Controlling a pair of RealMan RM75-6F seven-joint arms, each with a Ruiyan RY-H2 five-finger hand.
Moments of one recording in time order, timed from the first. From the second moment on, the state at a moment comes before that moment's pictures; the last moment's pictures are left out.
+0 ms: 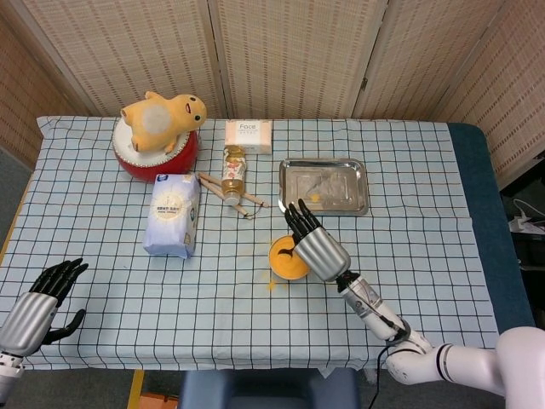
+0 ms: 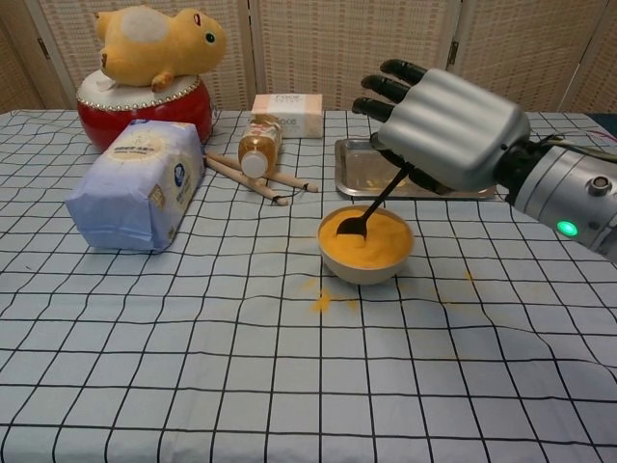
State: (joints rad) left arm -0.16 -1.07 0.06 -1.53 1.68 1.47 -0.21; right arm 0.75 -1.61 0.09 -1.41 -1.47 1.20 -1.02
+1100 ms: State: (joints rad) left arm -0.16 -1.07 0.07 -1.53 1.69 1.47 -0.21; right arm 0.71 -1.59 0.09 -1.43 -1.48 1.17 -1.01
